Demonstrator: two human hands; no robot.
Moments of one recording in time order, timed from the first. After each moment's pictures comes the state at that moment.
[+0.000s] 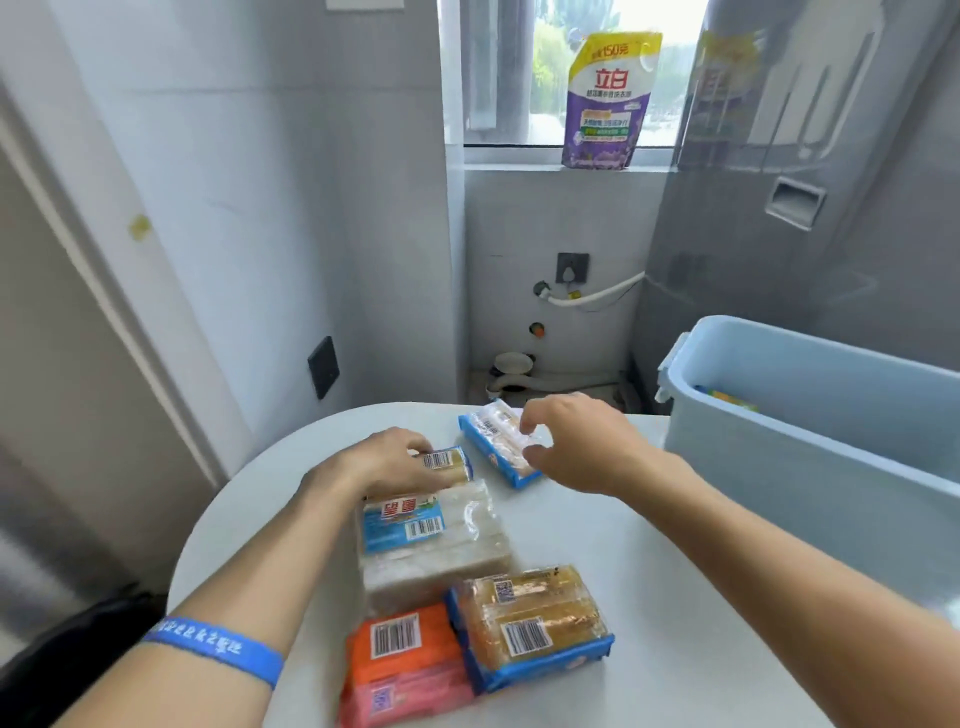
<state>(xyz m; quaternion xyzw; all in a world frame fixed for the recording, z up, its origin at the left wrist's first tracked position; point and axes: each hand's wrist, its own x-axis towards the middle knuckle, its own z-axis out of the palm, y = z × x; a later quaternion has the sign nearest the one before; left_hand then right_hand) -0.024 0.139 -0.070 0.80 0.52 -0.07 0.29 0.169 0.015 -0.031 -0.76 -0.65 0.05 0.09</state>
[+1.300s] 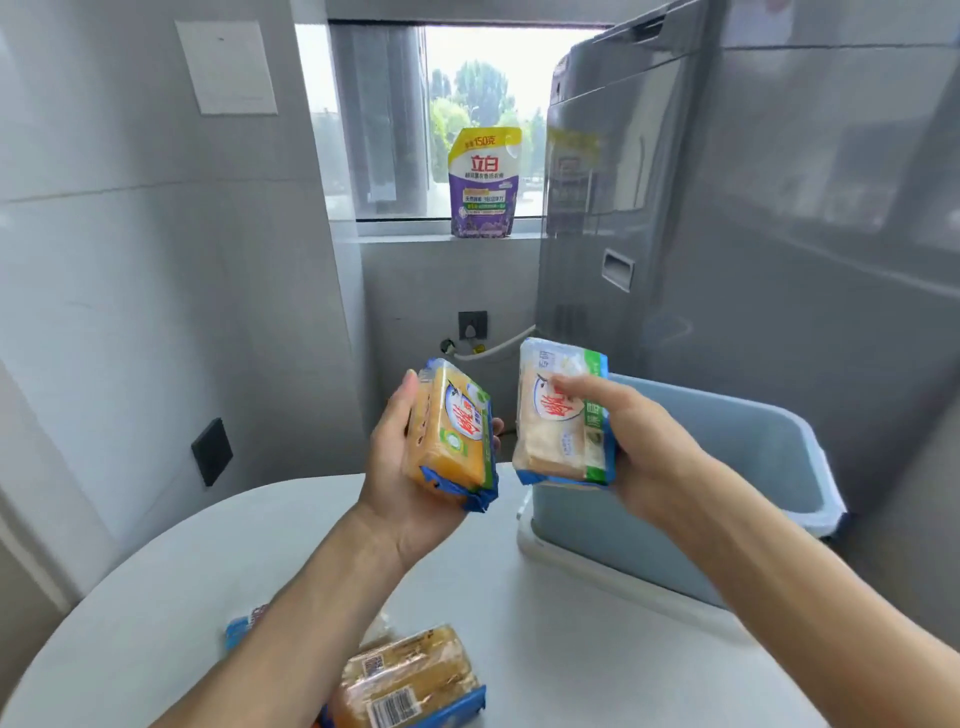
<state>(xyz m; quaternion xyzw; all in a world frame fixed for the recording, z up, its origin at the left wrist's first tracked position) 0.099 0.020 0.016 0.36 0.15 0.25 0.89 0.241 -0.097 0.058 -0.55 -0.19 0.45 0.68</state>
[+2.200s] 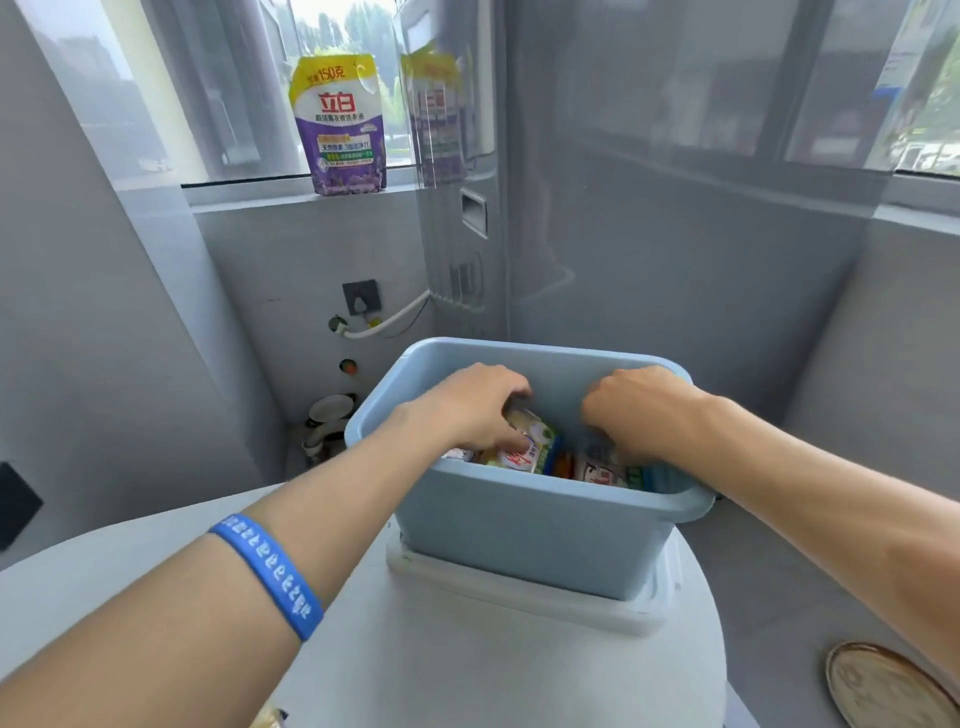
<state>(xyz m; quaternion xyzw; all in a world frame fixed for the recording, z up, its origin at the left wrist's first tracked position) 0.327 0.015 -0.009 0.98 0.14 0.01 0.10 0.427 -0.142 0.007 -0.83 -0.52 -0.02 -0.19</state>
